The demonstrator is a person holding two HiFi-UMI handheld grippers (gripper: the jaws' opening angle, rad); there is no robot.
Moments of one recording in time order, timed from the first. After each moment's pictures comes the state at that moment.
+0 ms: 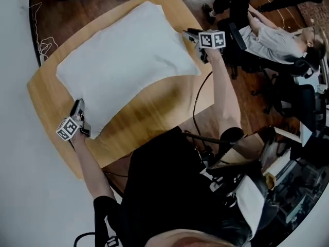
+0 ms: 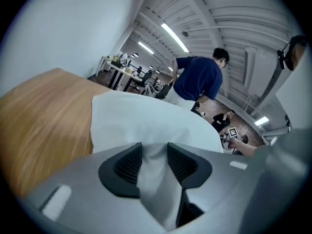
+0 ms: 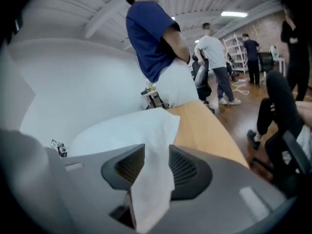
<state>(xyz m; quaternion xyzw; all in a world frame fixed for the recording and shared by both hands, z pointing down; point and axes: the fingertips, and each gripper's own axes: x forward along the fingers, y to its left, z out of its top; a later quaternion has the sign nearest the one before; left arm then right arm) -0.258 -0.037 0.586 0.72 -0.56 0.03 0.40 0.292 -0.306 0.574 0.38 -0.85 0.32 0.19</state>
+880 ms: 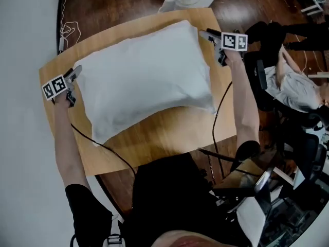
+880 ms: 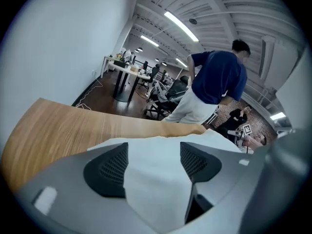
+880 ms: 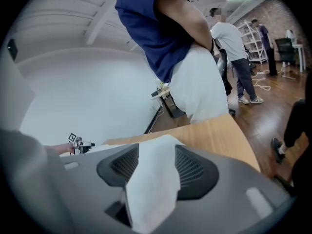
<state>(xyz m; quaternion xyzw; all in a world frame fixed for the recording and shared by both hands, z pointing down) -0.357 -0.222 0.545 0.68 -0.59 0.11 0.41 0.213 -0.453 0.550 0.31 -0.86 0.37 0.16</state>
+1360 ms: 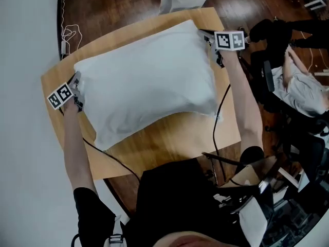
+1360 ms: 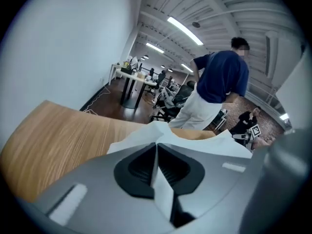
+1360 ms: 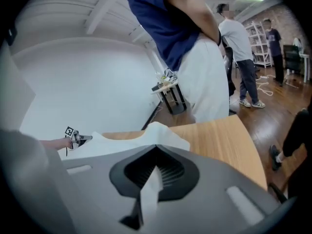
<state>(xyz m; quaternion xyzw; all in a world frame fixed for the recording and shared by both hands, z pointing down) -0.352 -0.251 0.564 0.66 -0.64 0.09 0.38 0.182 -0.467 0.560 0.30 -0.87 0.33 0.22</state>
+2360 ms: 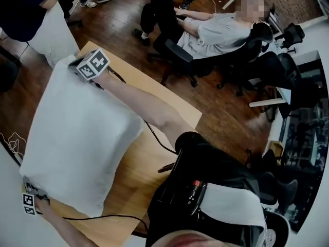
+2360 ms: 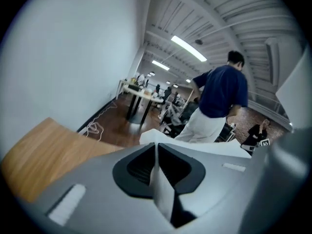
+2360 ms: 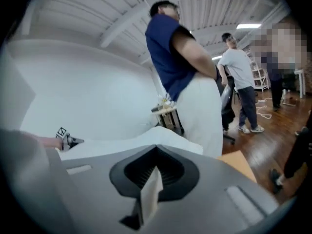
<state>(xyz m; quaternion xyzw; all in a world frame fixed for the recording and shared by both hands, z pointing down) -0.411 -0.297 0.528 0.63 -0.70 0.02 0.34 0.144 -0.524 0.499 0.35 -0.90 0.23 0.12</state>
